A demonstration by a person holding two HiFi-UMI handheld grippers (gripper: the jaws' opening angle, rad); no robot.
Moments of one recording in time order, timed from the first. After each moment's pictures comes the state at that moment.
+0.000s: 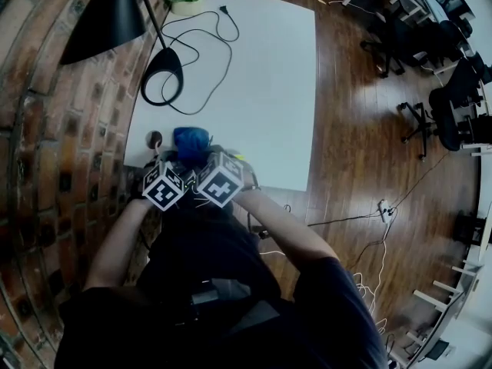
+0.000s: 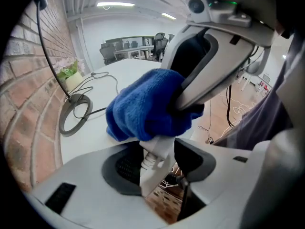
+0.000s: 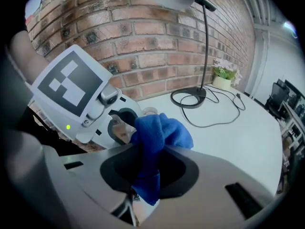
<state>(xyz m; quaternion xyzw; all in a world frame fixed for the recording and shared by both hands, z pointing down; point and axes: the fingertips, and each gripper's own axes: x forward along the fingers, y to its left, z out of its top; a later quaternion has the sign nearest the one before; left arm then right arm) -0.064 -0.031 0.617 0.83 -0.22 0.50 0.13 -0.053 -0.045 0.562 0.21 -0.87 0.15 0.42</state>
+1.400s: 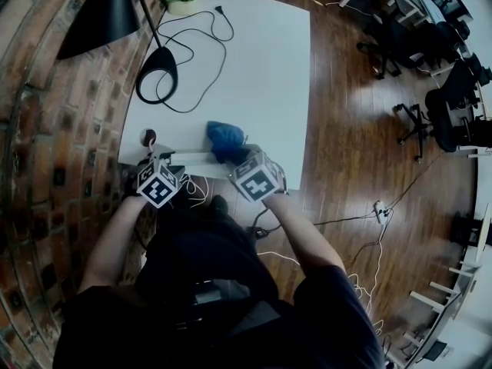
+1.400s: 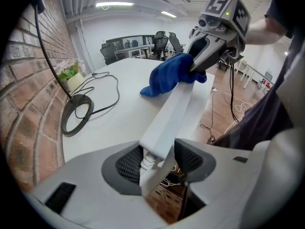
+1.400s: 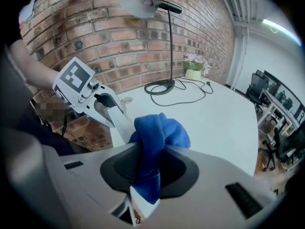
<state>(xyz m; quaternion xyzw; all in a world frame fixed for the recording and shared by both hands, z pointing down) -0.064 -0.031 0.620 0.82 -0.23 0.51 0.12 0.065 -0.052 0.565 0.30 -0.84 0.18 0.42</state>
